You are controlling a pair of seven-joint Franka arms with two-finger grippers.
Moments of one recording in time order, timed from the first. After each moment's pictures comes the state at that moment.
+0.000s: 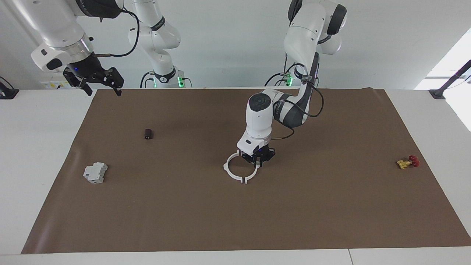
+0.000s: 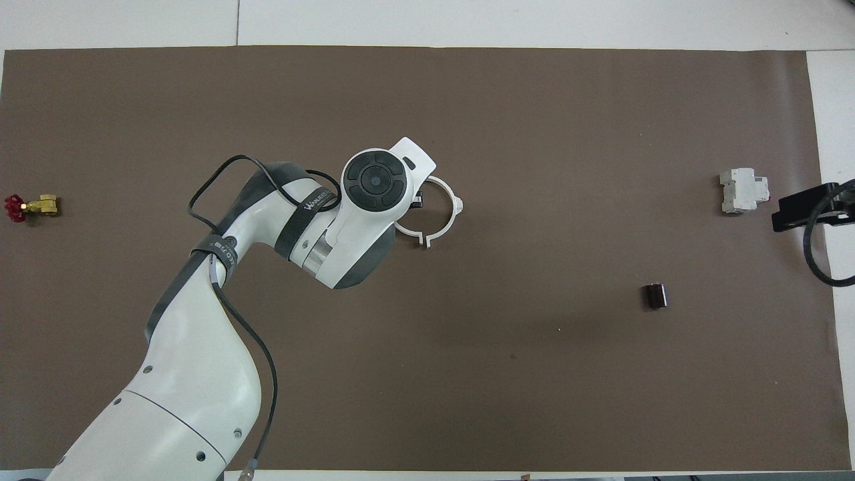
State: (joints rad) left arm -0.60 0.51 -0.03 -1.67 0.17 2.26 -0.68; right arm 0.02 -0.03 -0.08 -1.58 -0.02 1.47 -0.03
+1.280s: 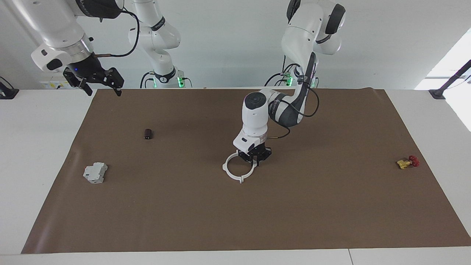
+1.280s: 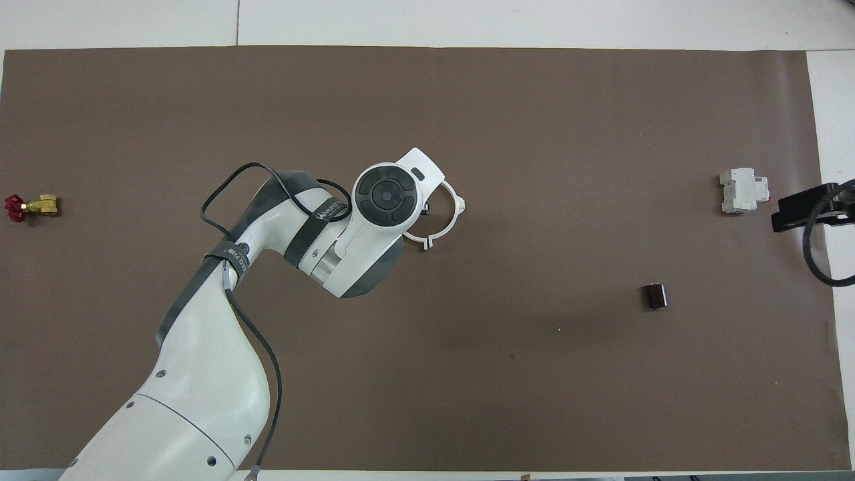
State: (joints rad) left arm -0.62 0.51 -0.02 -1.70 0.19 2.30 -0.68; right arm 0.02 -0.03 -0.08 -1.58 -0.02 1.47 -0.03
